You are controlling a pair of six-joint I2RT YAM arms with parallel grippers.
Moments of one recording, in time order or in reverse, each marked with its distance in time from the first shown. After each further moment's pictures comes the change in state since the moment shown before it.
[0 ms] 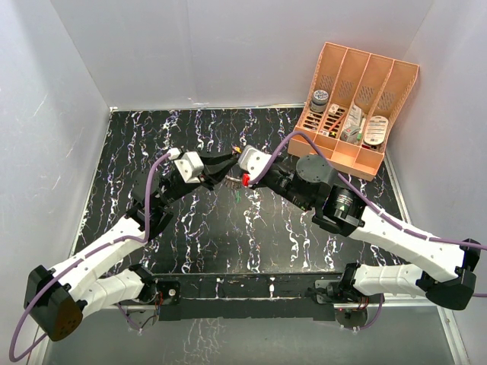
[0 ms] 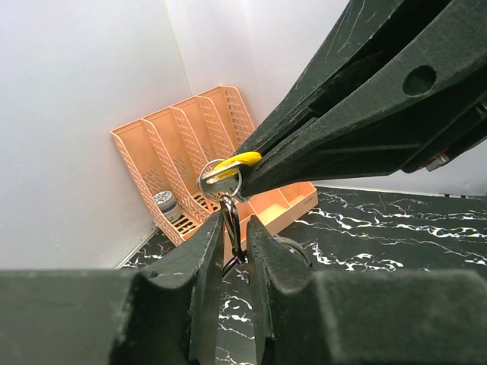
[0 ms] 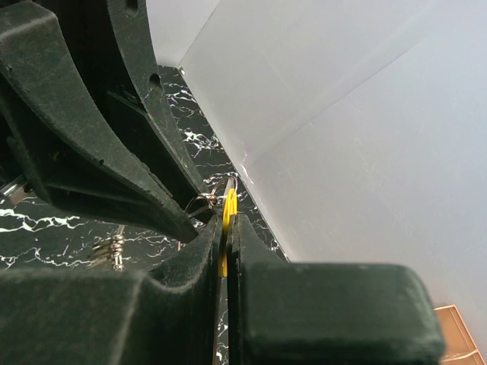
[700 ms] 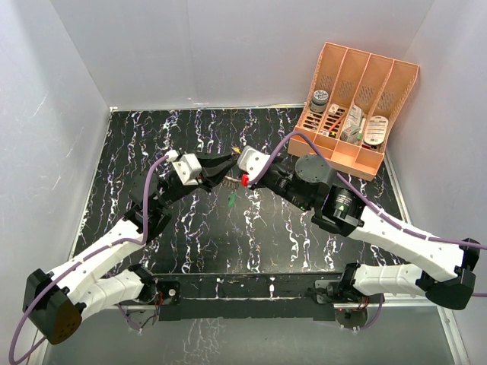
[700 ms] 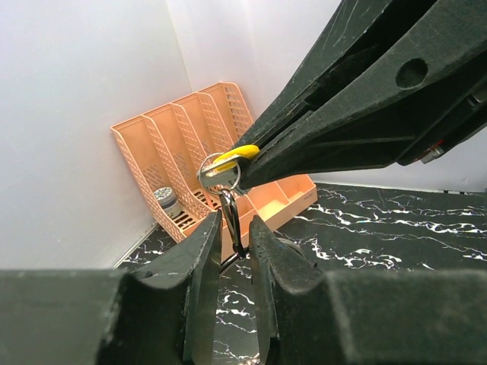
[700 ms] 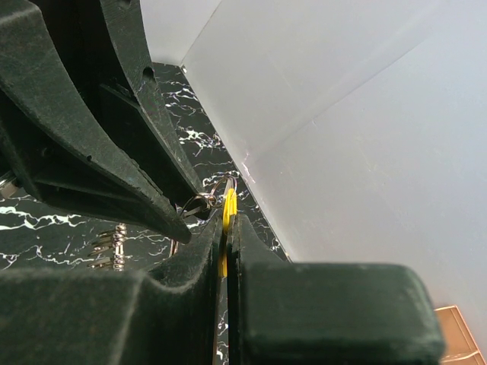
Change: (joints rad) left arm 0.010 -0.026 -0.022 -0.010 0.005 -0.002; right arm 0.000 0.003 0.000 -0.004 0.000 0.000
